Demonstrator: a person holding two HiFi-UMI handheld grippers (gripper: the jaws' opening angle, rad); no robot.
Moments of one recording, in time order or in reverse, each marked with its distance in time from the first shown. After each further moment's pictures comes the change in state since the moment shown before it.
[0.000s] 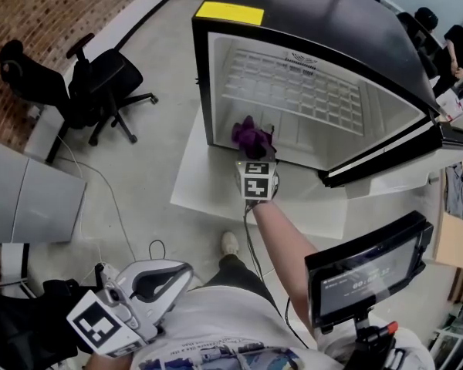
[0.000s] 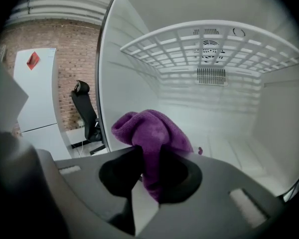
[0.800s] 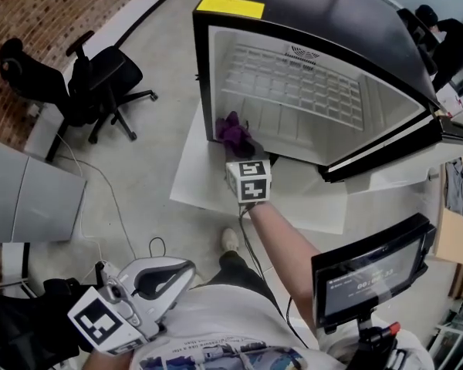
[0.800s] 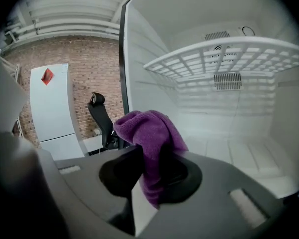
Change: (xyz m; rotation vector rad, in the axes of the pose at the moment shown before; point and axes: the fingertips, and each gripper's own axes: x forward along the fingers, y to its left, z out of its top) left arm -0.003 -0.004 -0.004 0.007 0.018 -0.023; right arm -0.020 0.051 0.026 0.031 -0.056 0.174
